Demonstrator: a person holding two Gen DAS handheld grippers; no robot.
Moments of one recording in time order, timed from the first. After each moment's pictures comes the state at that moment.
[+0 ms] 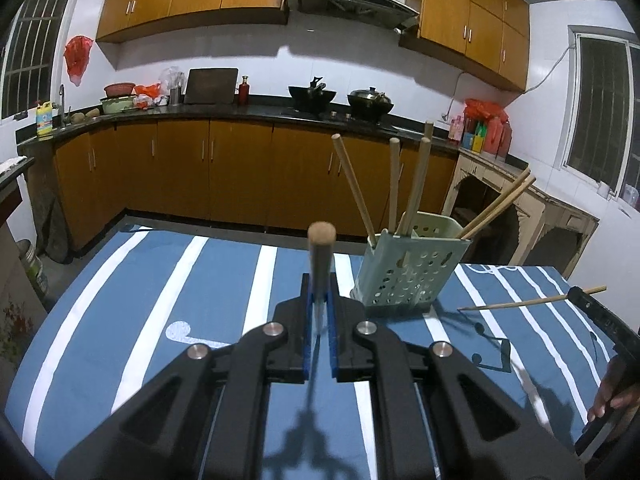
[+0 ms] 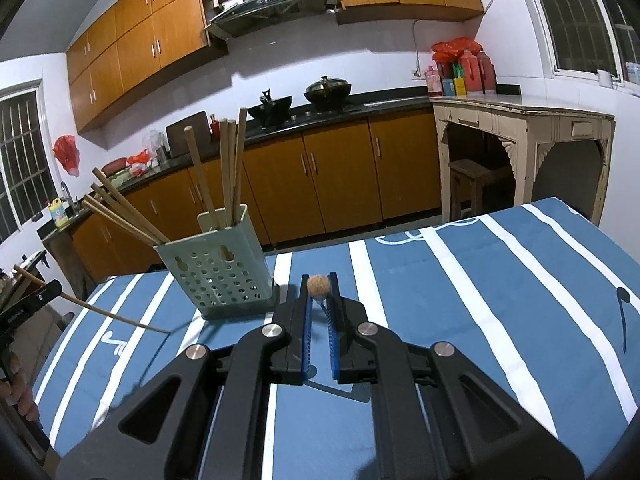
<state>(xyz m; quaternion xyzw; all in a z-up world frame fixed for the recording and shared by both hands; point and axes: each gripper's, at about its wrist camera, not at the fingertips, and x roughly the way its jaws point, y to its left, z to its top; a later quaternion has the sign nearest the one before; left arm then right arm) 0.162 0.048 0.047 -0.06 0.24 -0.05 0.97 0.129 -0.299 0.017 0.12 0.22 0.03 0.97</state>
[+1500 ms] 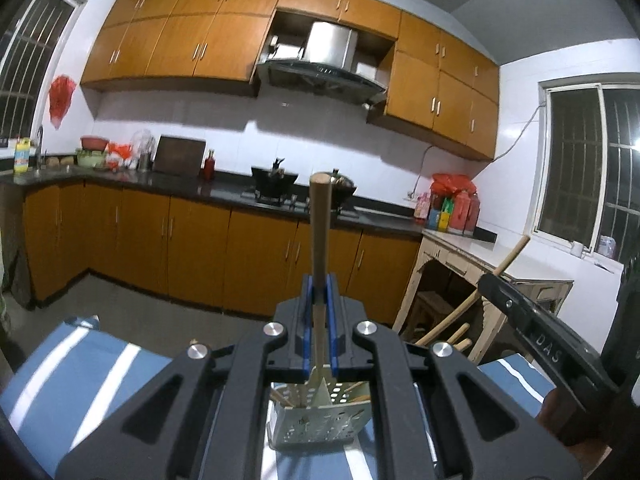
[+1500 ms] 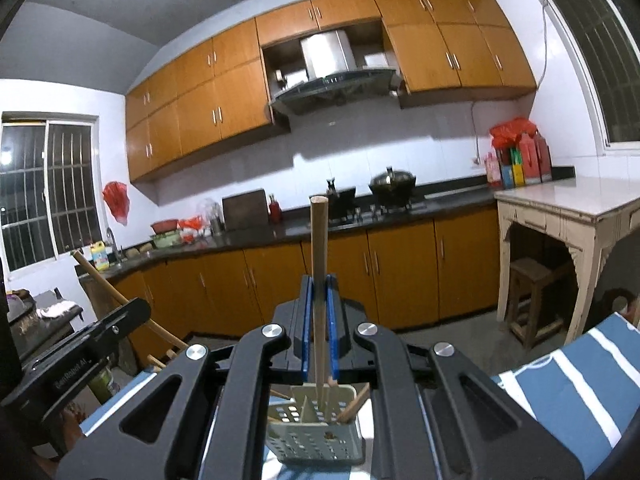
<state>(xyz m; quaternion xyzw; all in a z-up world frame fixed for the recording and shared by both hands) 0.225 -0.032 0.150 -0.09 0.11 -0.09 0.99 0.199 -0.234 0.125 0.10 0.08 0.11 0.99</state>
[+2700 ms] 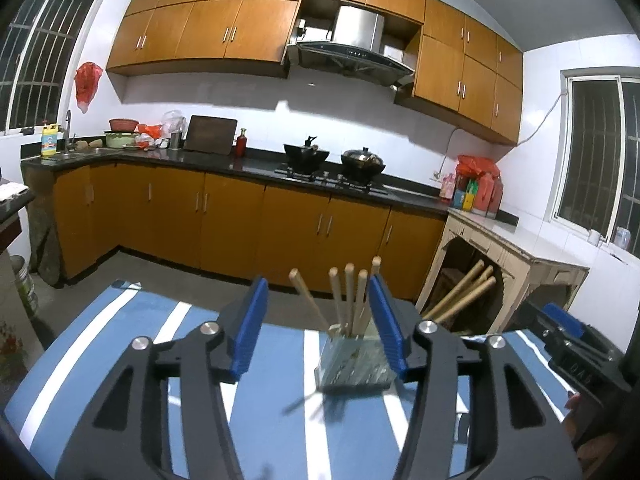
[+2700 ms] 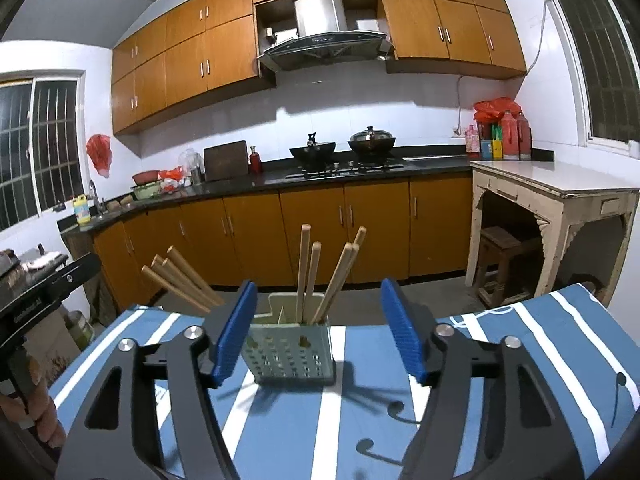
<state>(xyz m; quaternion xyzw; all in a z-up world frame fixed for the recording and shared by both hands) 0.153 0.022 0.120 -0.09 0.15 -0.04 0.98 0.135 -0.227 0.104 0.05 0.15 0.07 0.98</state>
